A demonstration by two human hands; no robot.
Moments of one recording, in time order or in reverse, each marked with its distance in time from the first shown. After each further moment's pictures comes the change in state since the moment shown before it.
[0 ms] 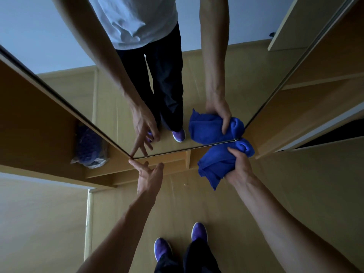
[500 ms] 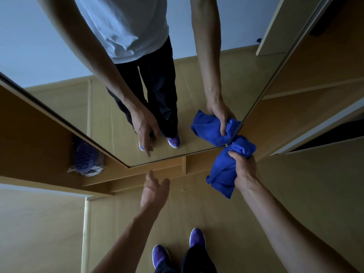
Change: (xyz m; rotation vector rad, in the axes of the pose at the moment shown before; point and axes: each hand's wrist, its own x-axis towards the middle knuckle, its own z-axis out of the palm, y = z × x) left_hand -0.025 0.001 0.015 0.247 -0.079 0.060; right_hand 0.005 -0.031 -0.021 -0.263 0.248 -0.227
